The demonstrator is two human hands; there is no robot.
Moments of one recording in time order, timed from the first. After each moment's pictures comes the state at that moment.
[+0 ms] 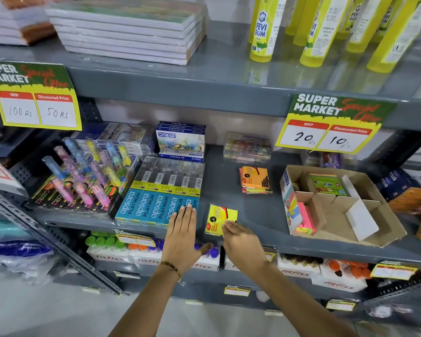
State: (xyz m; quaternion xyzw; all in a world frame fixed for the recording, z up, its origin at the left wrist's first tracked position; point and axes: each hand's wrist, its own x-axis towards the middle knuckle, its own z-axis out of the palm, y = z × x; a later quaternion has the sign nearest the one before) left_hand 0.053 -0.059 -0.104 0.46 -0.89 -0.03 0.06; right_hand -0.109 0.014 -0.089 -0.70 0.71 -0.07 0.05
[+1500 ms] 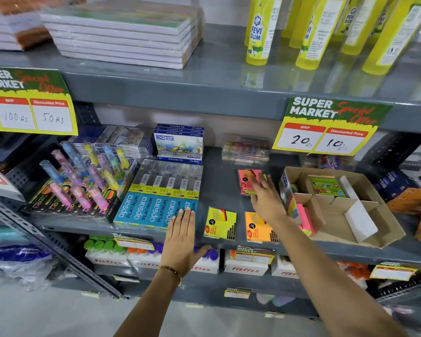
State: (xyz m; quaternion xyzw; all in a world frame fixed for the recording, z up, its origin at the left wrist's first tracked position) left_hand 0.051 -0.065 -0.117 0.45 -0.88 -0.02 0.11; right_hand -0.205 -0.052 -0.053 -0.57 0.81 -0.13 0.06
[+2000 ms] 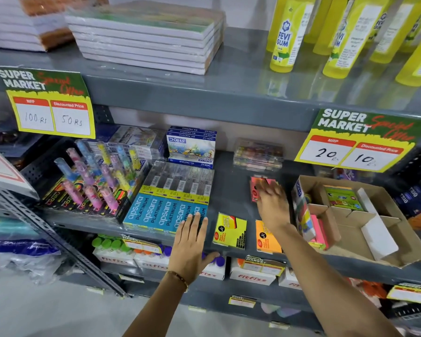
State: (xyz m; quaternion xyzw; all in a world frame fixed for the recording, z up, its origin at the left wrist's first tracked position) left_hand 0.051 -0.064 -0.115 0.44 -0.89 0.03 0.13; right_hand -0.204 -0.078 -0.074 -0.59 0.80 -0.07 -0.08
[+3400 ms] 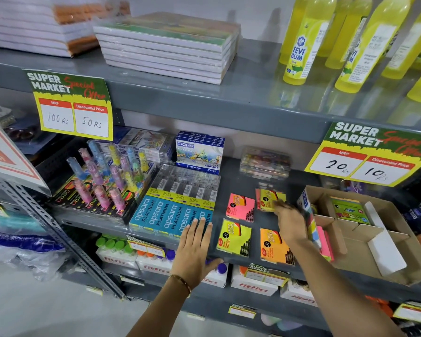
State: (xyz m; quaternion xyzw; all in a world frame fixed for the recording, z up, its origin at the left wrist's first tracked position) left_hand 0.051 -0.063 -0.116 0.45 -0.88 0.04 0.13; right_hand -0.226 -0.058 -0.082 -0.56 0.83 -0.09 0.01
